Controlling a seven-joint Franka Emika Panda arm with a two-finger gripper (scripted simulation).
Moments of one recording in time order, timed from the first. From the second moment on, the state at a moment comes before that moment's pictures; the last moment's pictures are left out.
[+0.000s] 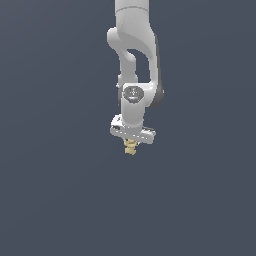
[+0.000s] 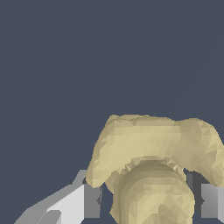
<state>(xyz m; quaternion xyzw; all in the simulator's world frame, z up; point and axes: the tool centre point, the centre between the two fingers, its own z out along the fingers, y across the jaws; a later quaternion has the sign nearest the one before) -0.046 0.018 0.063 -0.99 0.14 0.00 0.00</state>
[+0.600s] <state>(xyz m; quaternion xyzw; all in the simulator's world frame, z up) -0.043 0.014 0.071 -0.99 0.14 0.00 0.00</state>
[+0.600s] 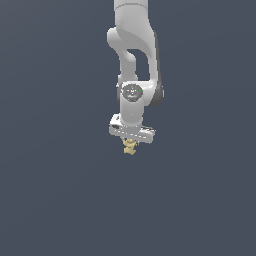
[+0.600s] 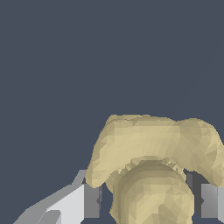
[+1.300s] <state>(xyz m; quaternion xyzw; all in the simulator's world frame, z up) -0.011 -0.033 0.158 -0.99 0.14 0.00 0.00</state>
